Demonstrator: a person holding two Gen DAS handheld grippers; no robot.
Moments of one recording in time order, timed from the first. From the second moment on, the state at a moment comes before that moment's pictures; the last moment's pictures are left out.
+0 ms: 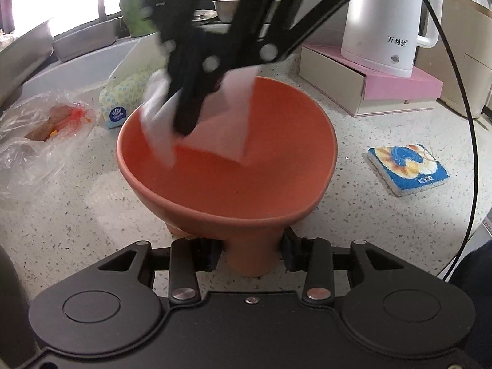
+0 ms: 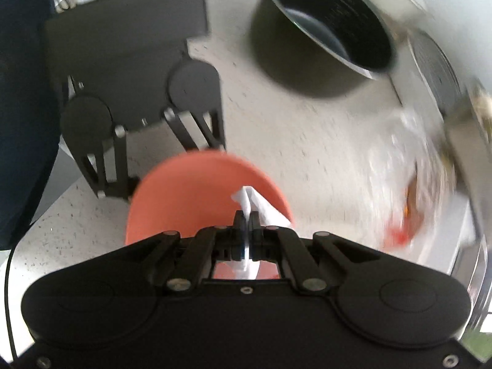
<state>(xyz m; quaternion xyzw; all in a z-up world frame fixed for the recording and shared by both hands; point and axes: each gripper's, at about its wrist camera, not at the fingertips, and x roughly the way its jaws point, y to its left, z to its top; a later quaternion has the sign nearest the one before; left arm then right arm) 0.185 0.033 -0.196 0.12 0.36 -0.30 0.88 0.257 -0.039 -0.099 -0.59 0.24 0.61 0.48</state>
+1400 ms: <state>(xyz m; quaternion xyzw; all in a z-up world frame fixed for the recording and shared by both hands) 0.190 0.017 -0.181 0.15 0.37 -0.29 0.87 0.284 -0.055 -0.125 -0.43 0.26 0.57 0.65</state>
